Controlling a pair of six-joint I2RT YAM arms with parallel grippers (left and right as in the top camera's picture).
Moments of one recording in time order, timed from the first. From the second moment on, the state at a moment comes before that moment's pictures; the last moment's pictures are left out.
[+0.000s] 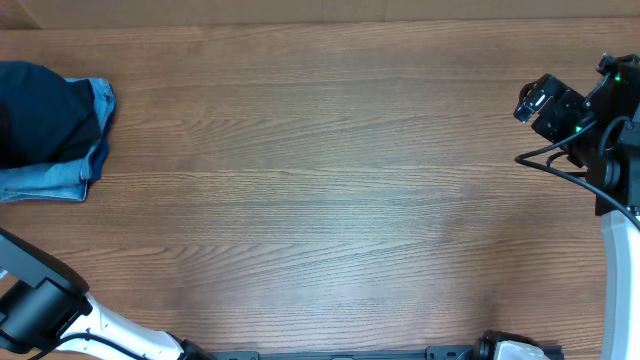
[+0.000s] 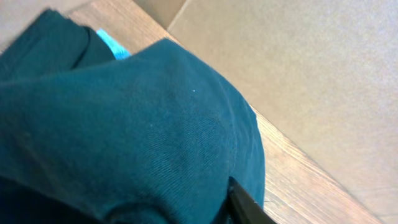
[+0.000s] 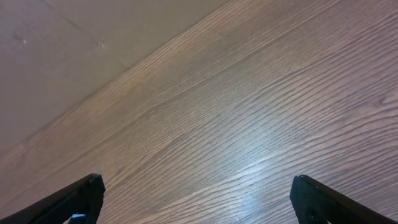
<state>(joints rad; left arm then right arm) 0.85 2.01 1.65 -0.30 0.68 -0.23 -0.20 1.29 1.43 -0.89 -0.11 0.41</state>
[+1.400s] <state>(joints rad) 0.69 1.58 1.67 -0.74 0.49 -0.01 -0.20 1.29 1.43 -0.89 -0.11 0.41</state>
